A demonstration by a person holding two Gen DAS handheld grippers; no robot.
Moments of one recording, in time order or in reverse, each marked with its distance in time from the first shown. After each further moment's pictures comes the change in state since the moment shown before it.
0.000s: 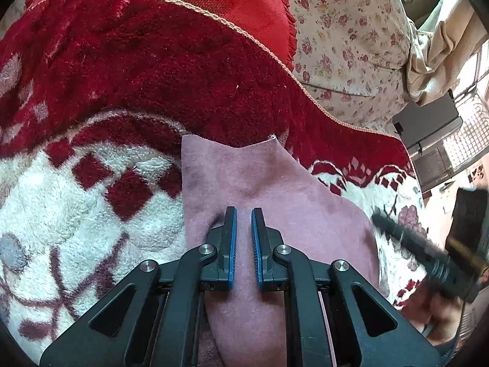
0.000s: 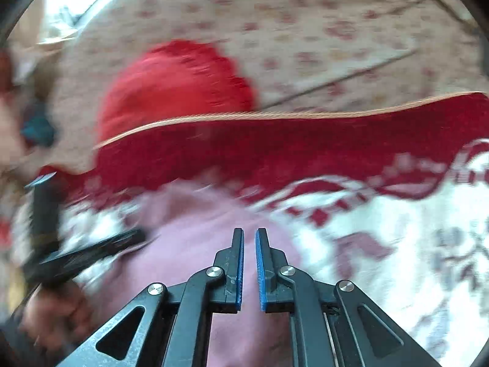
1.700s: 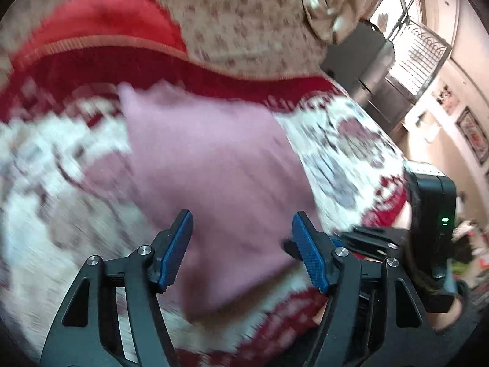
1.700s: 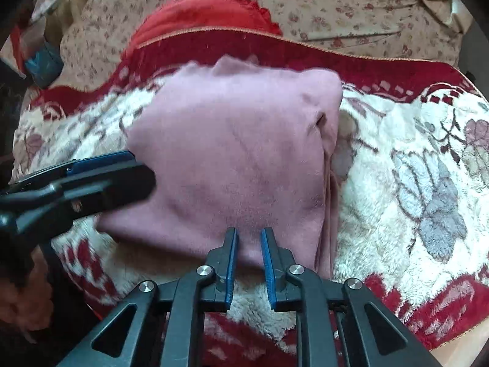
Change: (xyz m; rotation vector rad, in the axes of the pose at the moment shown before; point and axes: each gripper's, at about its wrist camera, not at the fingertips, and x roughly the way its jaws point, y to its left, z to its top) left arm -0.099 -0.070 -0.147 0.377 -0.129 -0.056; right arm -0.045 0.069 -0.174 -0.065 0.048 -0.202
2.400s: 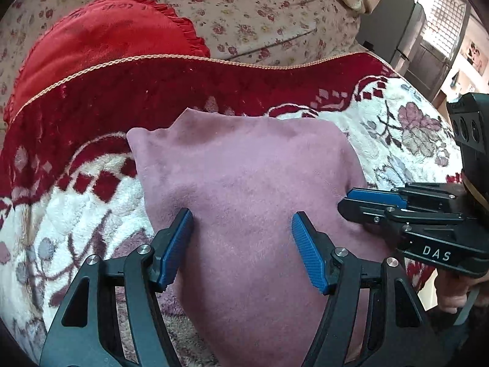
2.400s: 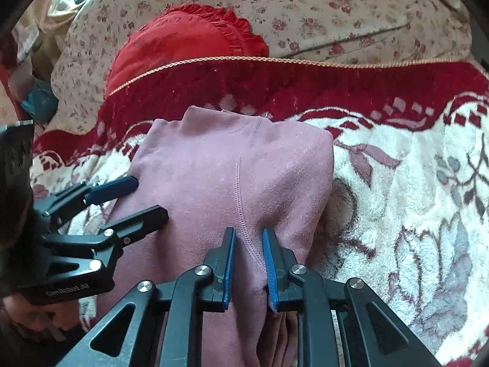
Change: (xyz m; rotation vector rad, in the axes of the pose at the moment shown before) left arm 0.078 0.023 0.061 0.113 0.138 0.196; right arm 0.038 -0.064 0.092 0.093 0.011 0.125
